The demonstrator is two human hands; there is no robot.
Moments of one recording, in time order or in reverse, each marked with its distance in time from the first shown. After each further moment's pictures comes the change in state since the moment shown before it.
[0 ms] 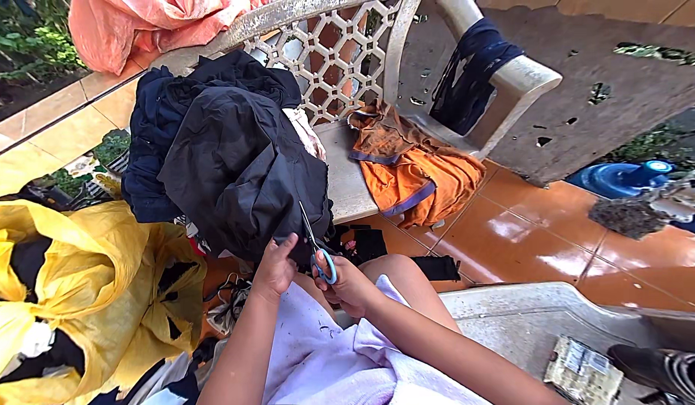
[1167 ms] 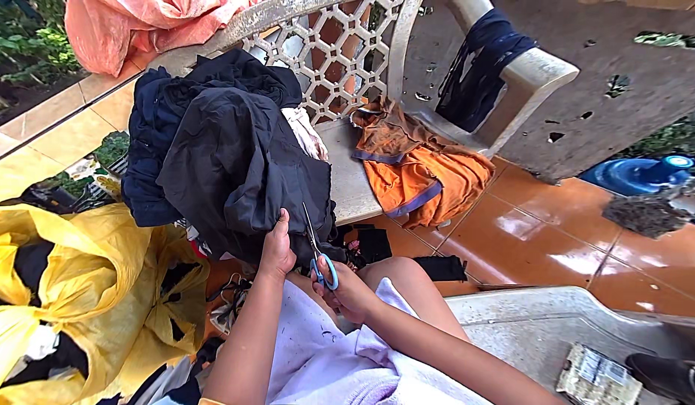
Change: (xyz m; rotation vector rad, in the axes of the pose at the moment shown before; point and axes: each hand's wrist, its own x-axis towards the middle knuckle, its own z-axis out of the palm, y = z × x) left_hand 0.044 0.006 0.022 0.176 0.230 0.072; right_hand 0.012 0.011 -0.007 0.043 -0.047 -0.023
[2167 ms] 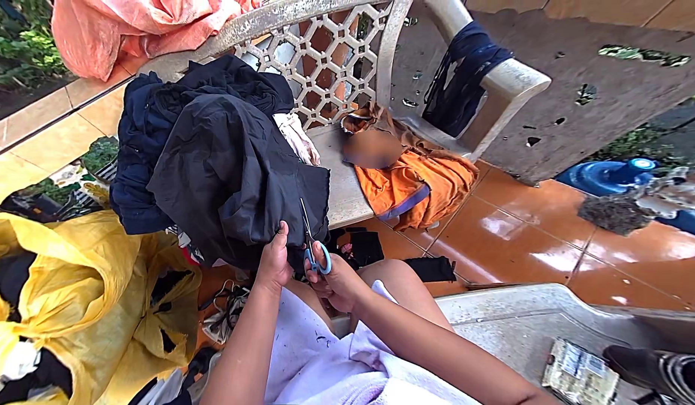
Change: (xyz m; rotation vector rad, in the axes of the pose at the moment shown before) left_hand -0.007 -0.010 -0.006 -0.087 -0.111 -0.105; right_hand 0.014 -0.014 0.002 0.132 0.094 0.016
